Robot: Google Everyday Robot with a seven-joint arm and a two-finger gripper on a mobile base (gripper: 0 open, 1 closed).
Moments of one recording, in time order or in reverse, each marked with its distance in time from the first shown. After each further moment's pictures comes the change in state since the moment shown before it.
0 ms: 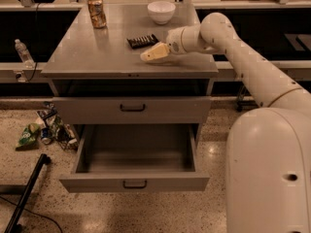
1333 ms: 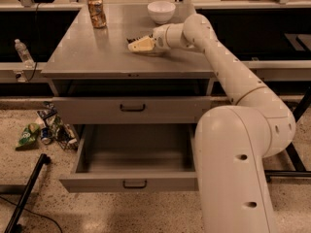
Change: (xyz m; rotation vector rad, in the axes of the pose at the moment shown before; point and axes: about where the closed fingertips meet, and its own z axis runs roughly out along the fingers) arm -0.024 -0.013 0.067 0.014 -0.076 0.069
